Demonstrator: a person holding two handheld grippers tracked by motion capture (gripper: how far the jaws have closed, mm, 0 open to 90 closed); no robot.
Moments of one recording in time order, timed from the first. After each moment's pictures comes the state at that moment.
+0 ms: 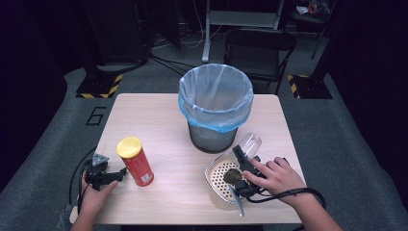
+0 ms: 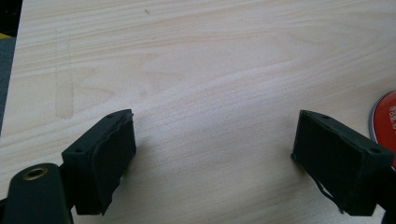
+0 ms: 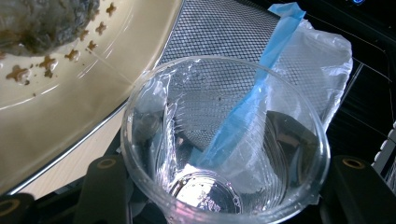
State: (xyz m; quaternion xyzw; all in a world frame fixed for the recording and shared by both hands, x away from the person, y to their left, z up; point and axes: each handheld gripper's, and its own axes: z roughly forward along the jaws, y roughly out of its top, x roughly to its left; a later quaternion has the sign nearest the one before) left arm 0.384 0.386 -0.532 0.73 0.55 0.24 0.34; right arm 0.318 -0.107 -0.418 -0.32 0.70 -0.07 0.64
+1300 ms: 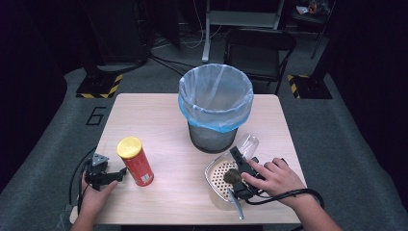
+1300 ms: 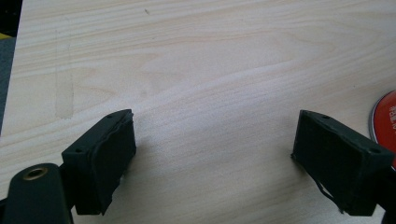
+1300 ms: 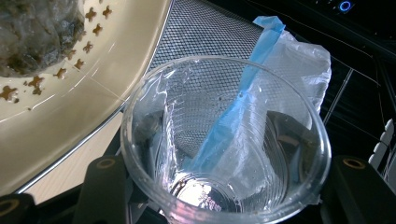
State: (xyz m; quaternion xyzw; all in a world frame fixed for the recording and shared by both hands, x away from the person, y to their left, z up) left arm 0.384 0.386 -0.532 0.73 0.55 0.24 0.34; right arm 0.312 -0.103 -0.413 -0.33 0.69 -0.05 0.64
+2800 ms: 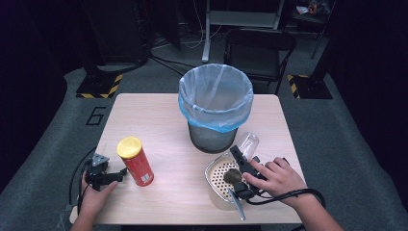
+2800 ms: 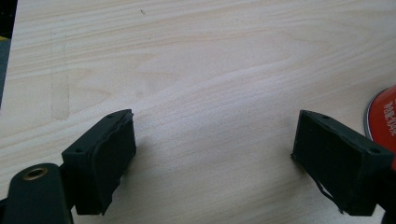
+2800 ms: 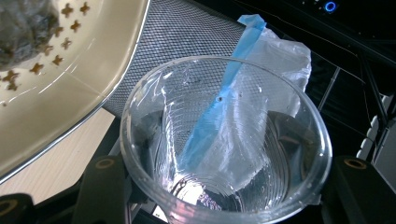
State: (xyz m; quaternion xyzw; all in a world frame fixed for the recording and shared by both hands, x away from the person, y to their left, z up) left arm 0.383 0.386 -0.532 0.73 0.54 0.24 0.34; right arm 0.309 -0.104 -0.405 -0.33 0.68 -0.04 0.66
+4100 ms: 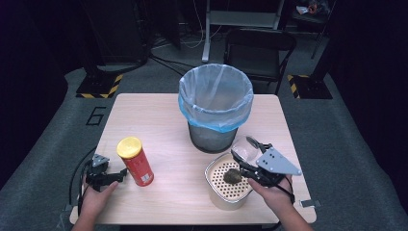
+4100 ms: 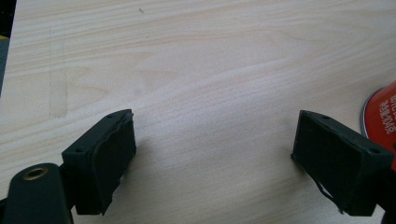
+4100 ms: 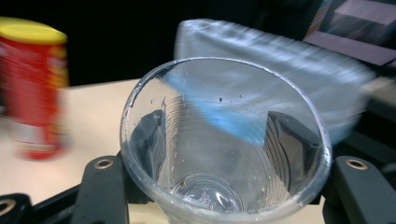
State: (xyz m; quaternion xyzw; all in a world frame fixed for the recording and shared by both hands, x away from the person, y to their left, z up) left arm 0.382 0.384 -0.532 0.73 0.55 0.24 0.34; right arm 0.321 -0.139 -0.362 0.26 0.72 0.54 0.35
